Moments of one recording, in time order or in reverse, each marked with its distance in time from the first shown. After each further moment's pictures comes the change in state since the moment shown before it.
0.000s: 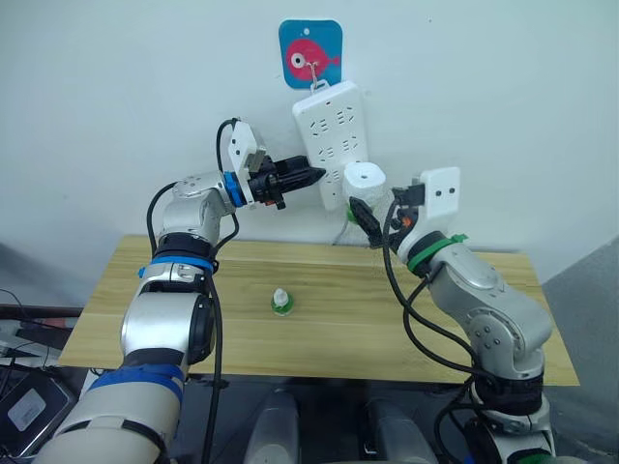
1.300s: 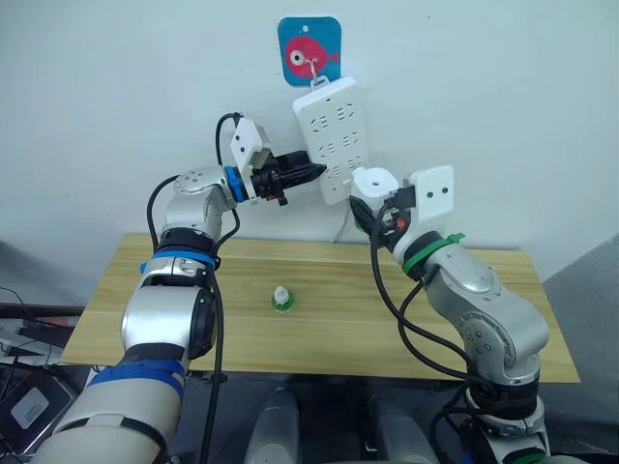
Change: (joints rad) left arm -0.037 -0.002 -0.010 0.064 0.044 -0.087 0.032; right arm 0.018 0.017 0.033 -0.072 -0.121 0.031 0.051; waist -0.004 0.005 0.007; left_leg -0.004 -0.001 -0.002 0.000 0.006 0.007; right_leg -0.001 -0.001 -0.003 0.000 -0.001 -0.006
